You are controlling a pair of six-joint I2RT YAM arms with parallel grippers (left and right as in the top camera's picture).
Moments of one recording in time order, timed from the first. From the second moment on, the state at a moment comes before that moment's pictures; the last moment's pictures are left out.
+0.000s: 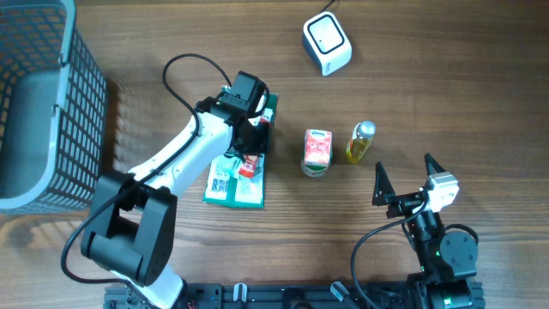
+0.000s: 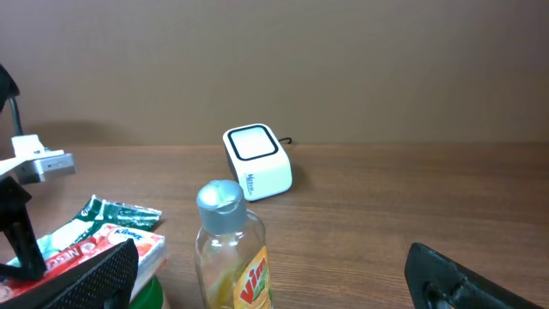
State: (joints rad) left arm -0.44 1.80 1.20 -0.72 0.17 -0.34; right arm 0.13 0.01 0.01 0.00 -0.06 0.09
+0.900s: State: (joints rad) left arm -0.40 1.68 1.18 -0.77 0.02 -0.32; right arm 0.13 0.01 0.01 0.00 -0.06 0.09
